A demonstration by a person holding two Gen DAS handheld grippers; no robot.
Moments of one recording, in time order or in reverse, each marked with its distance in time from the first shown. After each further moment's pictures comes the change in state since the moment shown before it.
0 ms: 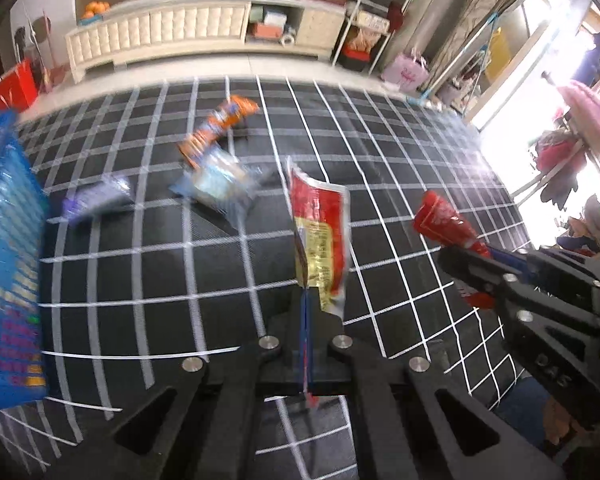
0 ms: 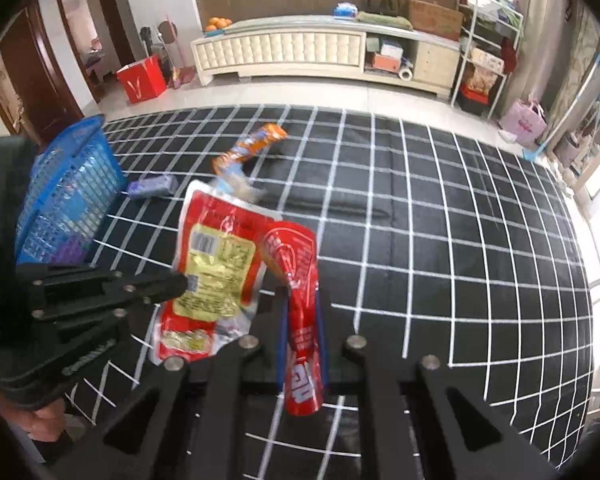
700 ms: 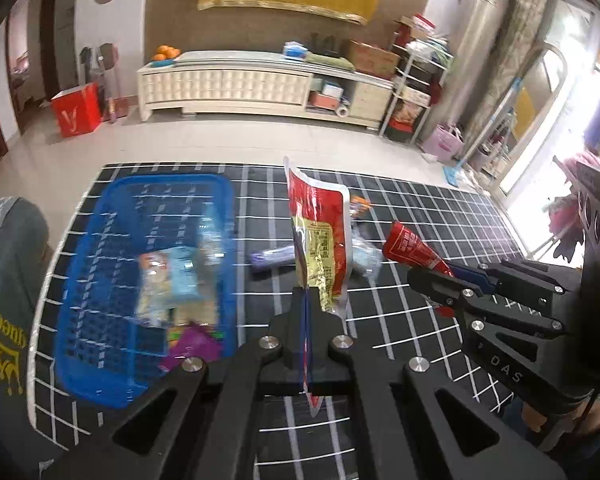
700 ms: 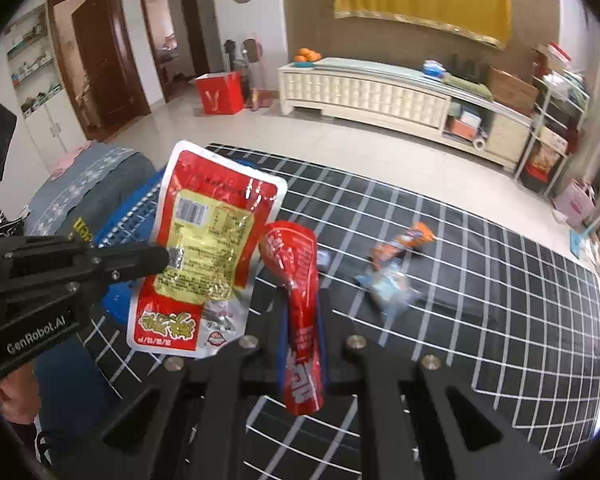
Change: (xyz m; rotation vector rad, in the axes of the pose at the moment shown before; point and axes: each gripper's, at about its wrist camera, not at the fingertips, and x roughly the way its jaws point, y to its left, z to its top) left arm -0.167 0.135 0.002 -0.087 -0.211 0.129; right arm -0.037 0.163 0.060 -0.195 -0.123 0.152
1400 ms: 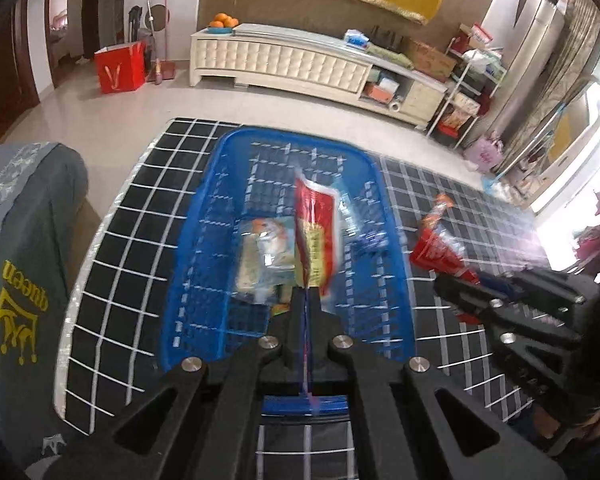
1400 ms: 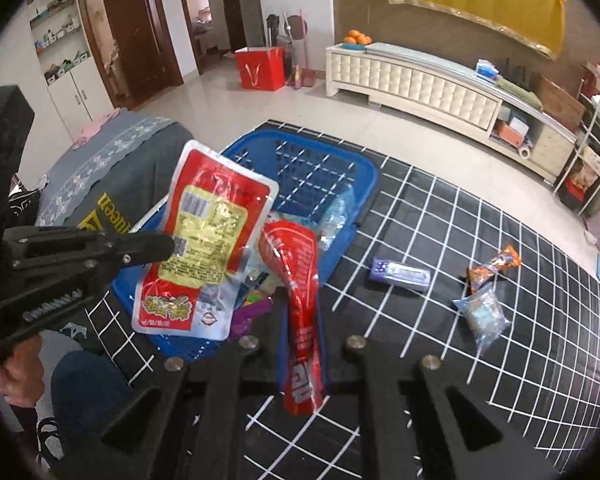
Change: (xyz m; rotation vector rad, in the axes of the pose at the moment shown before) left arm 0.010 0.123 -0.022 -0.126 0.065 0.078; right arm 0.063 0.090 0.021 -0.091 0.081 0.081
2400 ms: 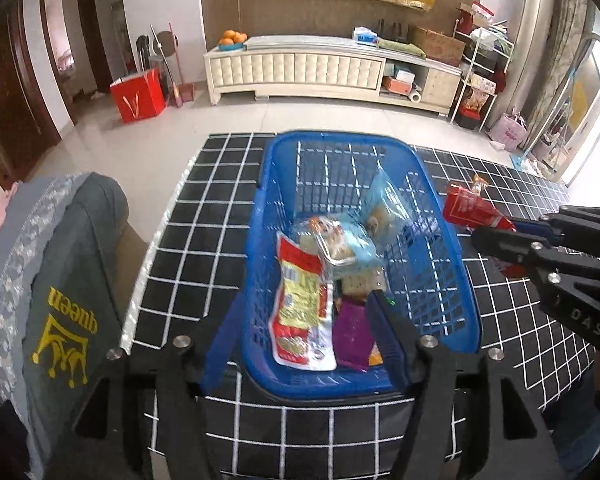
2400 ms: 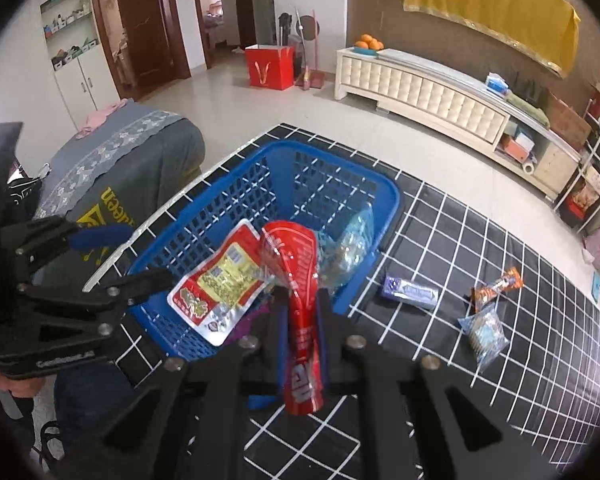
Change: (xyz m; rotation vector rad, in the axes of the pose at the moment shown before) left arm -0.019 0.020 -0.006 0.116 -0.032 0.149; right arm -0.001 0.026 0.021 -0.055 -0.001 -0.014
